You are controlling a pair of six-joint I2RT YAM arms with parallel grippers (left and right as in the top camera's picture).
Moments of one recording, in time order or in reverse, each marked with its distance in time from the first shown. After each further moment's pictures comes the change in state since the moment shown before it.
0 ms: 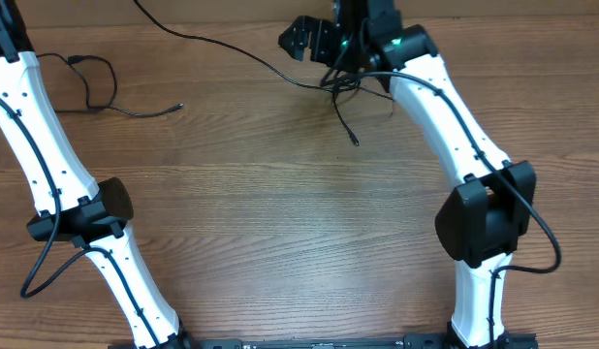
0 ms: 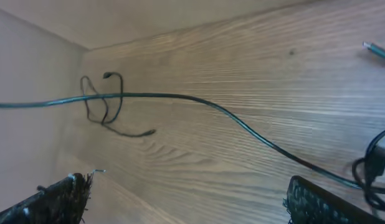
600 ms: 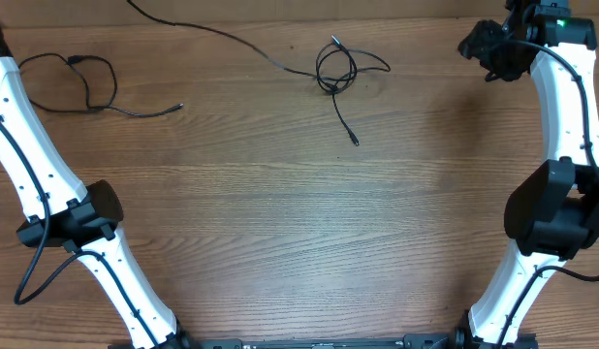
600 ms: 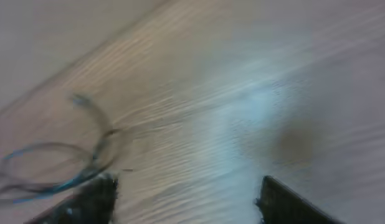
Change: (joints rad) left arm 0.068 0.002 0.000 0.001 -0.007 0.000; right arm -0.526 -0.018 0.000 -0.298 0.135 -0.214
